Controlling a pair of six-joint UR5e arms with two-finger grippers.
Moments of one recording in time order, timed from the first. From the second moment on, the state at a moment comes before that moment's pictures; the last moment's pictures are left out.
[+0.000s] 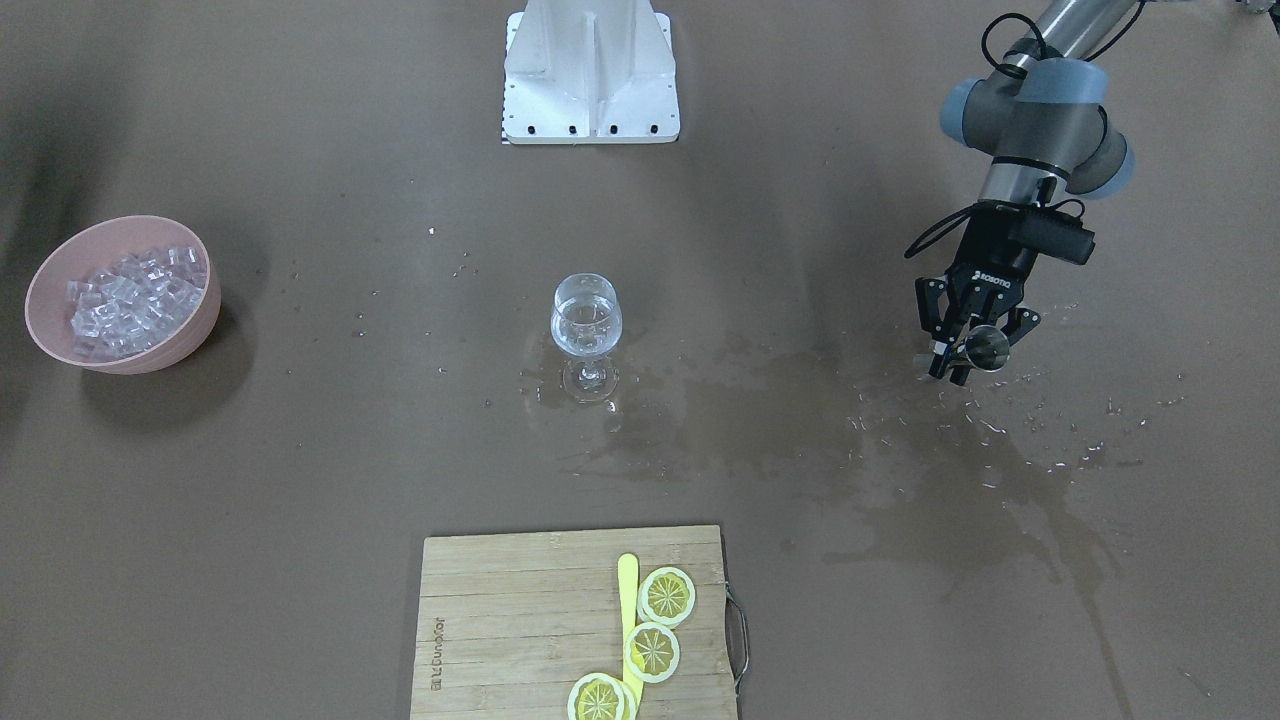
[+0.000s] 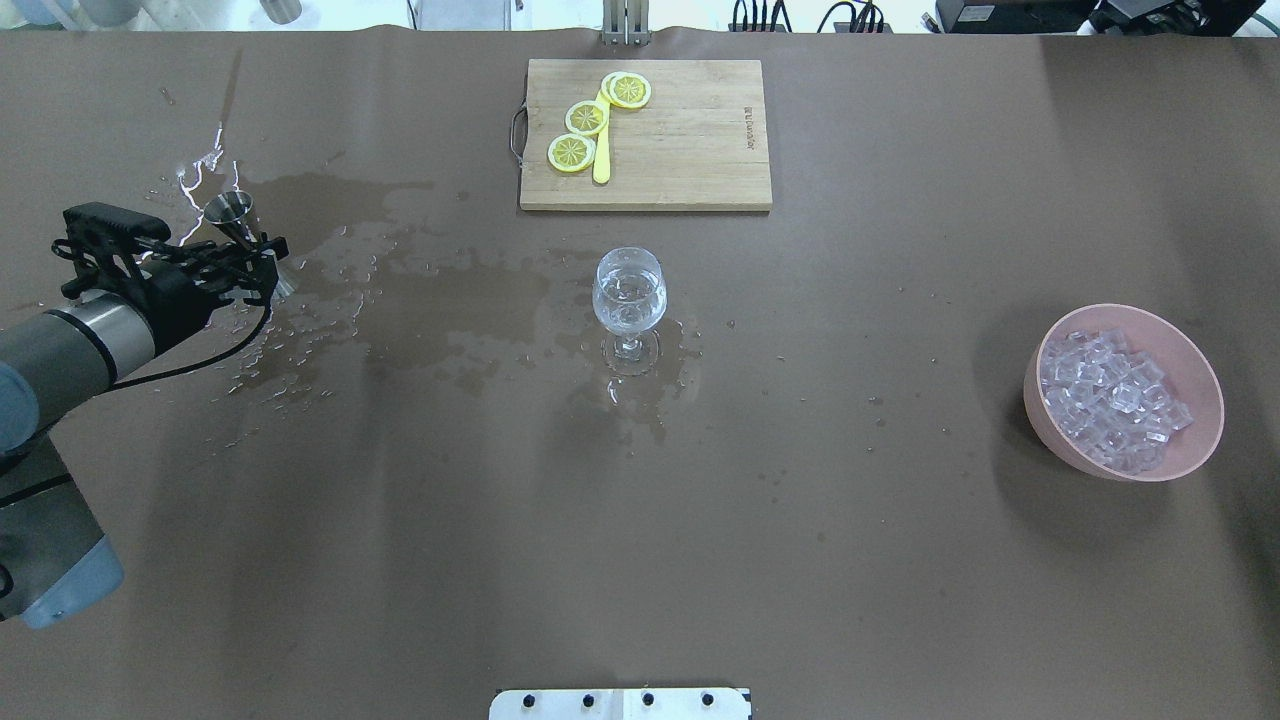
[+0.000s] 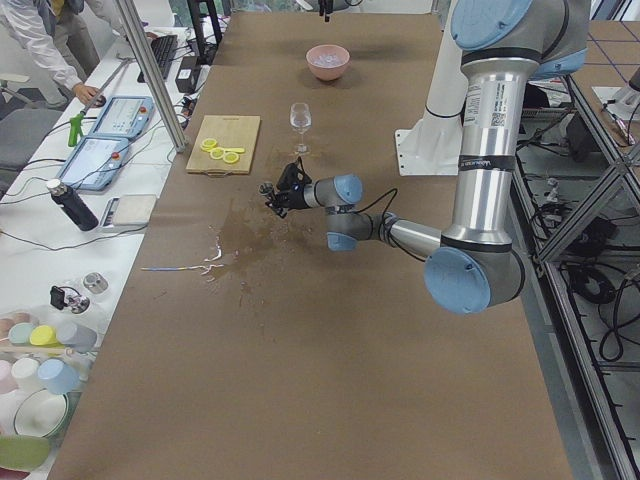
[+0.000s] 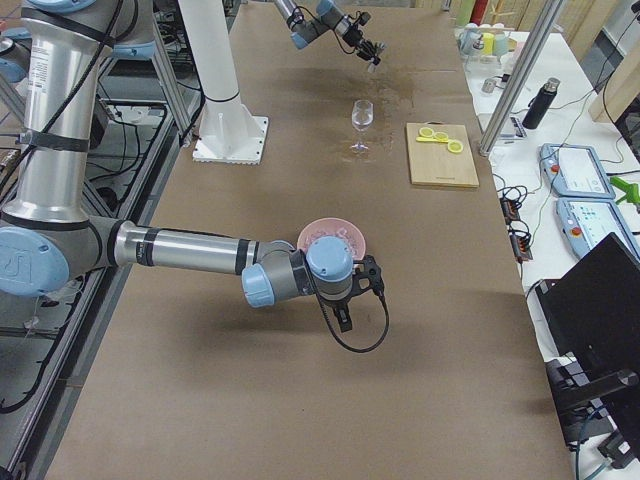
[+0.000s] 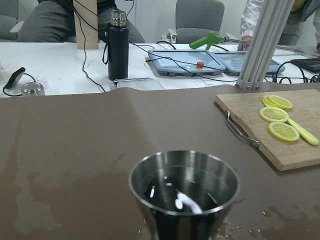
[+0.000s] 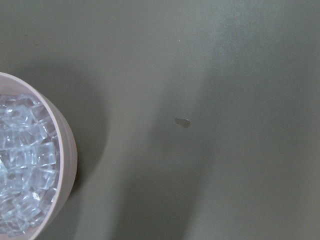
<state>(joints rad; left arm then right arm) -0.65 -1.64 -1.62 -2.87 -1.31 -0.90 1.46 -1.77 1.67 -1.18 2.47 -0.04</state>
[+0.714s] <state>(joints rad) -0.65 -1.74 -1.75 -2.67 -1.31 -0.89 1.46 -1.77 1.66 -1.18 2.47 -0.04</state>
